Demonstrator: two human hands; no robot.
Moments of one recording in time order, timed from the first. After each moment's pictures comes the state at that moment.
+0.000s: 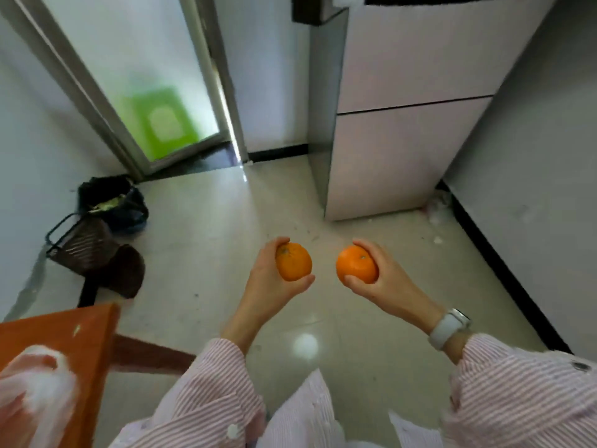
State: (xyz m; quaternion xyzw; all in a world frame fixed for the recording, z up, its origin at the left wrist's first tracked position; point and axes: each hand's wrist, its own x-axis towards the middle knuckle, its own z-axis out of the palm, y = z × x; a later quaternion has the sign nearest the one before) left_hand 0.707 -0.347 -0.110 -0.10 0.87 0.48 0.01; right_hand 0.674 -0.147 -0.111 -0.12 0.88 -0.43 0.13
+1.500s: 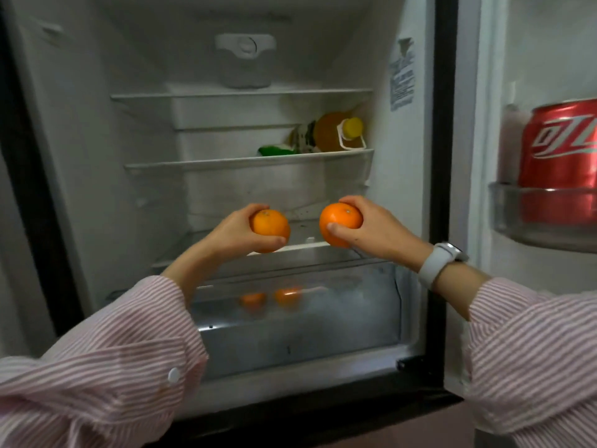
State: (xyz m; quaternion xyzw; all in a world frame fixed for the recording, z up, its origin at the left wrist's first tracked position) left_hand -0.171 -0.035 0.283 0.10 0.92 0.34 -0.20; right_hand -0.184 0.196 0.275 -0.24 0.87 -0.35 -0.23
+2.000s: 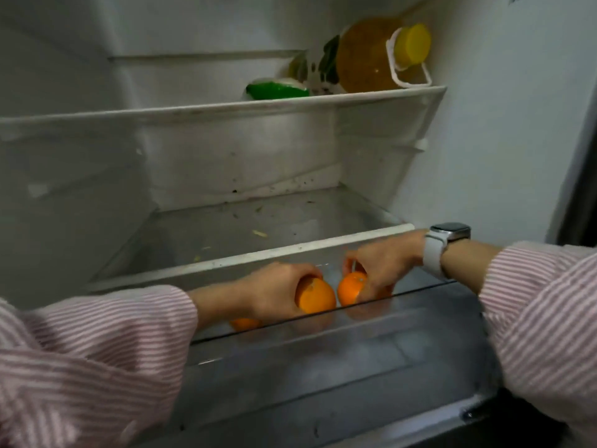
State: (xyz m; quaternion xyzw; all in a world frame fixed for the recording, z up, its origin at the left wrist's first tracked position) left_hand -0.309 -0.042 0.213 0.26 0.96 0.08 0.01; right_hand -0.346 0.143 0.240 -0.21 0.95 -0.09 0.21
